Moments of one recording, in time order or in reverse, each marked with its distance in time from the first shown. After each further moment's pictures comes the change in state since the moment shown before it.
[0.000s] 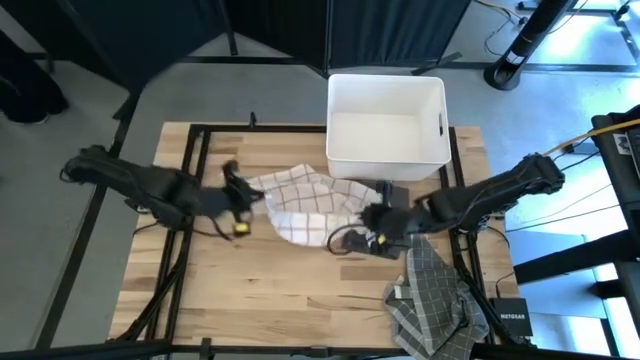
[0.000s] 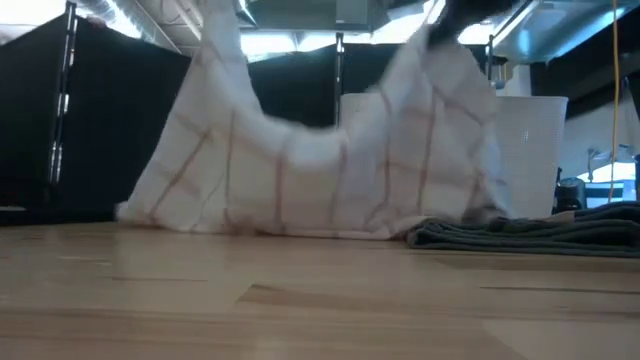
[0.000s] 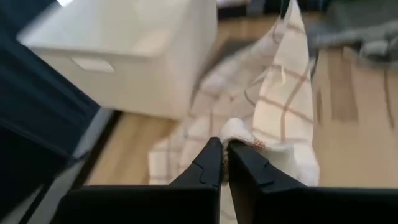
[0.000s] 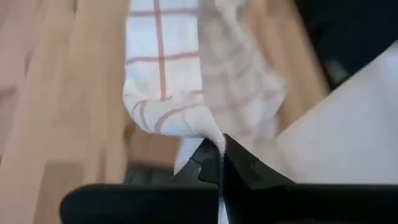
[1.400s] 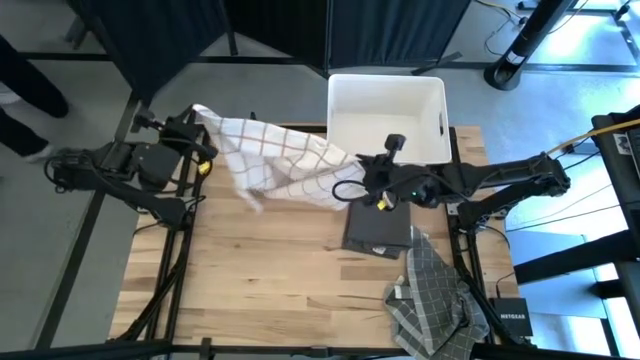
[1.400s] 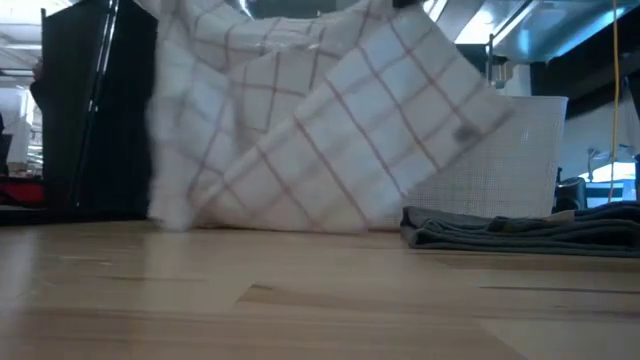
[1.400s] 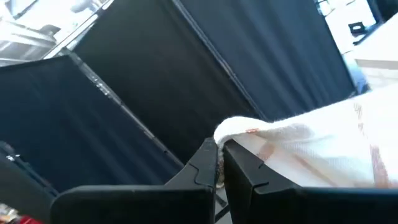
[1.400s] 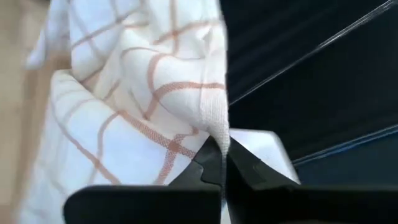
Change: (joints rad) left arm 0.153 -0.255 0.091 -0.044 -0.915 0.421; right arm -0.195 -0.054 0.159 0.158 0.310 -0.571
